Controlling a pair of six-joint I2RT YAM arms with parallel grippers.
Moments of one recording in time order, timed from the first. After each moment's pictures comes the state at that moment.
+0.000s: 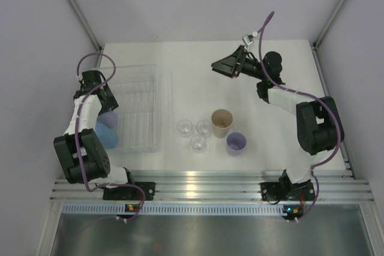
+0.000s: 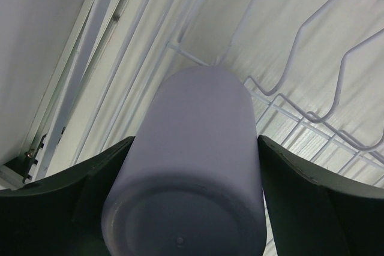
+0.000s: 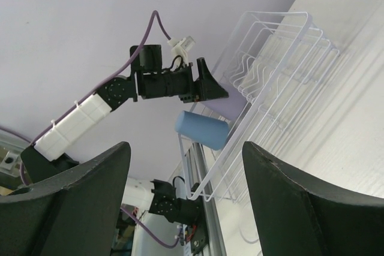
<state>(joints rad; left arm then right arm) 0.28 1.45 1.05 -0.62 -0.28 -0.22 0.28 1.75 1.07 0.89 -0.91 1.20</state>
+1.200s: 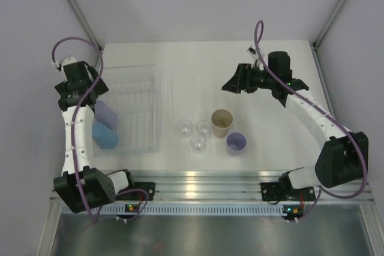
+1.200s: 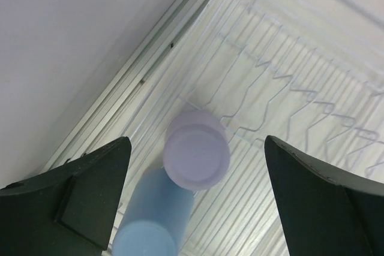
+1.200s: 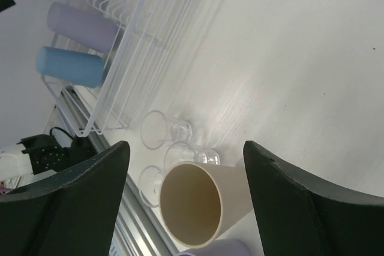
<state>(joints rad) 0.28 1.20 1.17 -0.67 -0.32 -0.25 0.28 1.43 1.13 -0.20 -0.70 0.39</state>
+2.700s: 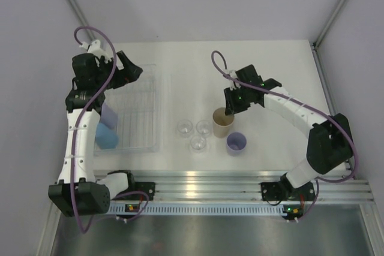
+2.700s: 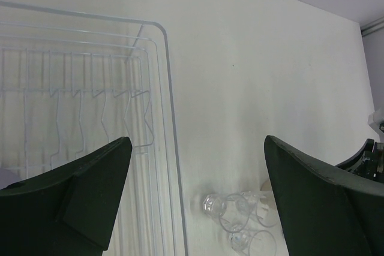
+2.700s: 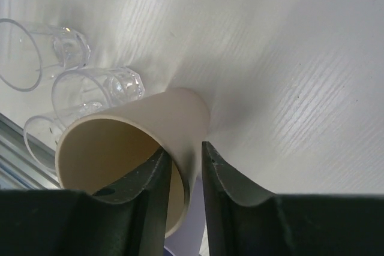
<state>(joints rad) 0.10 1.13 1.24 -0.53 0.35 -0.37 0.52 1.54 1.17 -0.63 -0.25 0.15</state>
